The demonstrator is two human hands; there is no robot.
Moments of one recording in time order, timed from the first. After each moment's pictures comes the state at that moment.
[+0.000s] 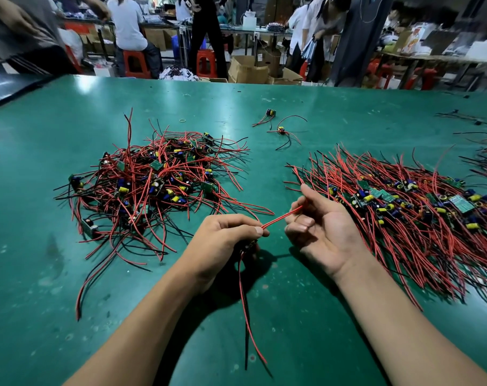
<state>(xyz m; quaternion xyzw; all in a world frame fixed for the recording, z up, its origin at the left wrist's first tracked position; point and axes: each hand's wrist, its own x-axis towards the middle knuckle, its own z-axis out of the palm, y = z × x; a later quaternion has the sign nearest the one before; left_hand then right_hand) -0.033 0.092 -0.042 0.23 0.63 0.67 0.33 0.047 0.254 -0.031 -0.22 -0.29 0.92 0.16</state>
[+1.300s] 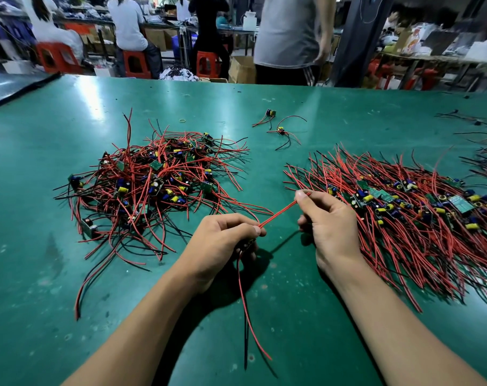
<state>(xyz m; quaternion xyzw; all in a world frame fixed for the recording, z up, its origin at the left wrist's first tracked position) -0.034 0.093 -0.047 0.23 0.63 0.67 0.32 0.042 0.260 -0.055 -0.31 -0.58 0.66 0.37</state>
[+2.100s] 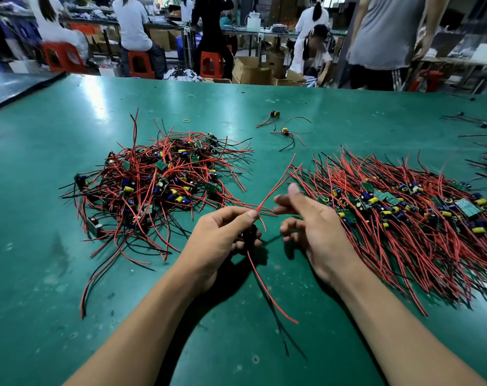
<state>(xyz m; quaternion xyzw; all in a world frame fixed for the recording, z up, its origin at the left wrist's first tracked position) -0.035 0.097 -0.046 0.16 0.58 0.73 0.32 0.044 0.238 -0.044 -0.22 -0.60 0.74 0.22</state>
